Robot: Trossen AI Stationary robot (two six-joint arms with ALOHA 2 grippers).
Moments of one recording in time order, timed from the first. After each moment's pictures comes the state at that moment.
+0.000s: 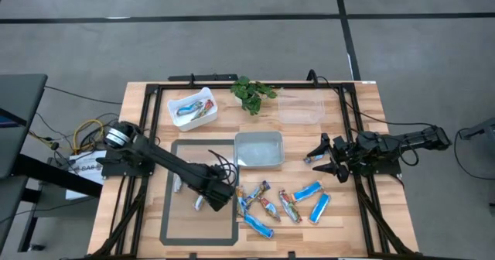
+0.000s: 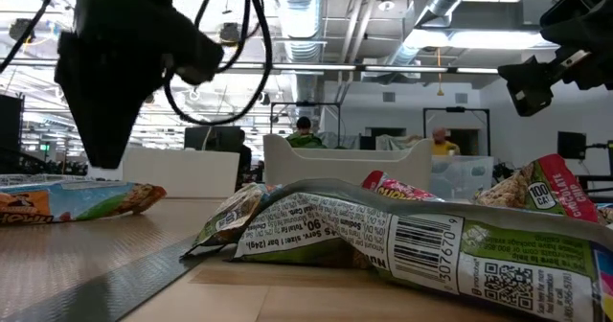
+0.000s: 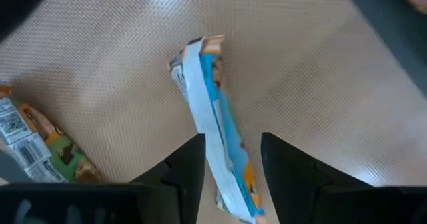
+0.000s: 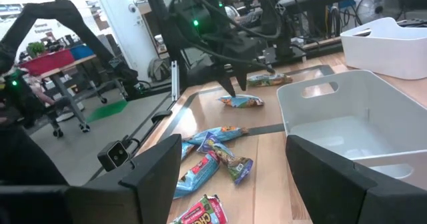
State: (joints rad) left arm -0.40 1.83 1.25 -1.01 -0.01 -1.19; right arm 0.17 0.11 0.01 0.03 -0.10 0.26
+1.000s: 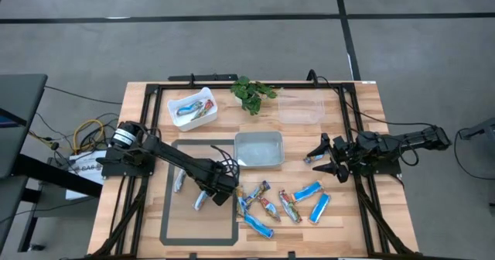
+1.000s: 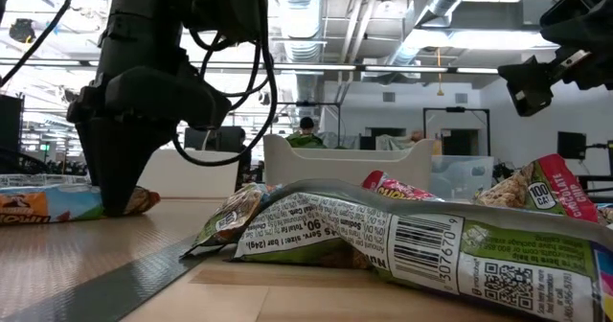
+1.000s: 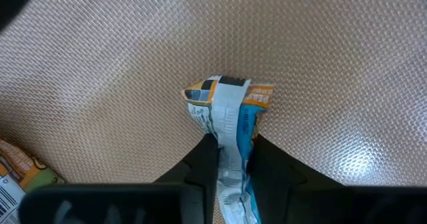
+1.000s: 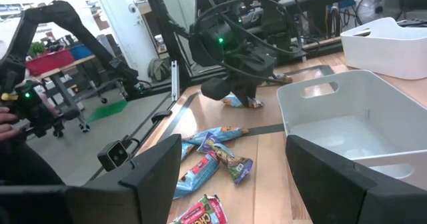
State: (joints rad) left arm -0.33 1.88 1.17 -0.87 0.08 -1.15; right arm 0.17 0.11 0.01 0.03 -0.10 0.26
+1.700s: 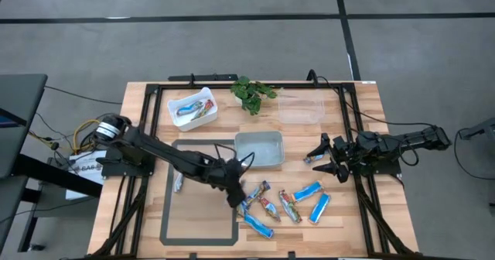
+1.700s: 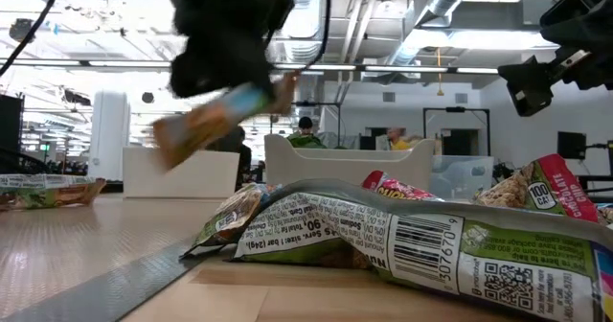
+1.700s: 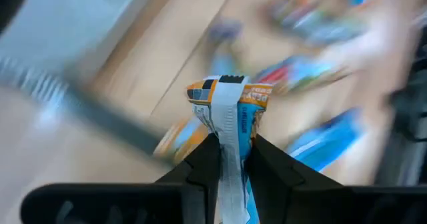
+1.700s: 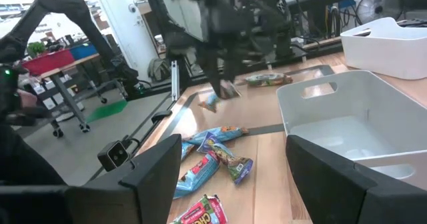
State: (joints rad) left arm -0.32 1.70 1.17 -0.38 -0.12 -0.89; right arm 0.17 0.11 0.01 0.03 -0.10 0.26
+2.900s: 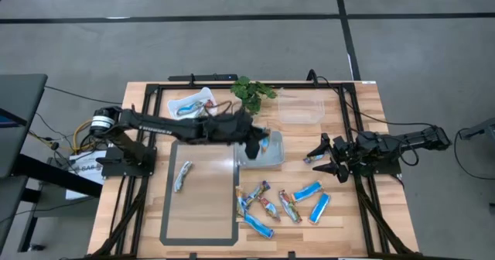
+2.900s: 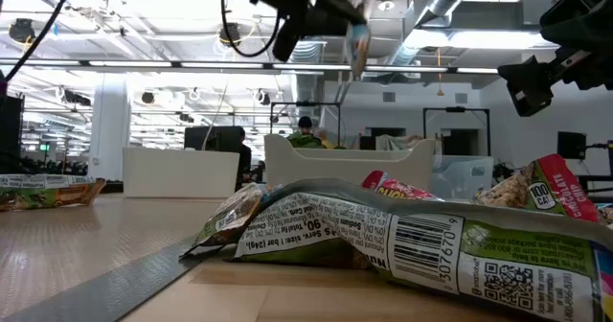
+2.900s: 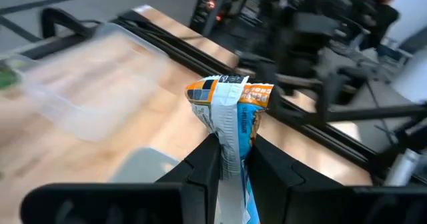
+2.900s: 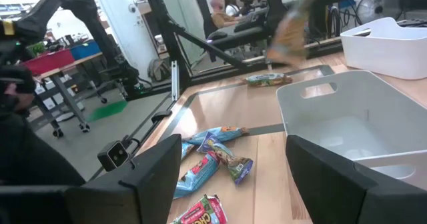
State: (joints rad) left arm 0.01 1.61 1.17 0.13 -0.17 -0.48; right arm 0.17 0.11 0.01 0.03 -0.10 0.26
